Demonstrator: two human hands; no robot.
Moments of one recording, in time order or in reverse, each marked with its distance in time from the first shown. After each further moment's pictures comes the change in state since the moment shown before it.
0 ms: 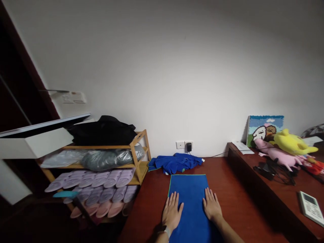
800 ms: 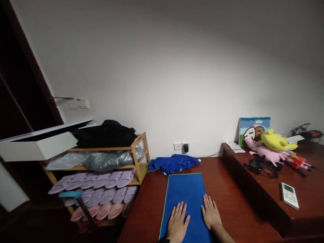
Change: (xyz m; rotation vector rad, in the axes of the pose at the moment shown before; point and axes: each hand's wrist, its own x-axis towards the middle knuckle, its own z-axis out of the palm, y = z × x) left_hand -0.065 0.047 -0.008 -0.083 -0.086 0.143; right_hand -0.067 0.008 0.000 0.077 0.020 -0.011
